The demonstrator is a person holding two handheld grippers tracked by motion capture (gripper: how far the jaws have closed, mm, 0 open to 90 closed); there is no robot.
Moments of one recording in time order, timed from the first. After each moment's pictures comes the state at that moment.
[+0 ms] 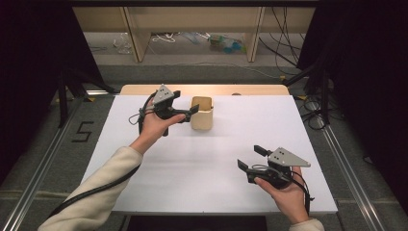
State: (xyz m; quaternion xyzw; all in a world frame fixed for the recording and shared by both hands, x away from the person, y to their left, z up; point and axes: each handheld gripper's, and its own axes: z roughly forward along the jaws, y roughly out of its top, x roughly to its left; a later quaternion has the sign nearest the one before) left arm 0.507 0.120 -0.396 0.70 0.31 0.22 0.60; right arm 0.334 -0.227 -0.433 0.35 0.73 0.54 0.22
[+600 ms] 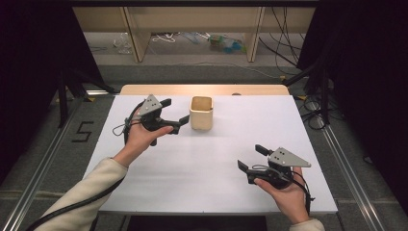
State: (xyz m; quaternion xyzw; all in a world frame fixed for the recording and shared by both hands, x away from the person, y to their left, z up) left arm 0.466 0.149 -0.395 0.72 0.28 0.22 0.60; right arm 0.334 -0.227 -0.432 0.34 0.73 0.54 0.23
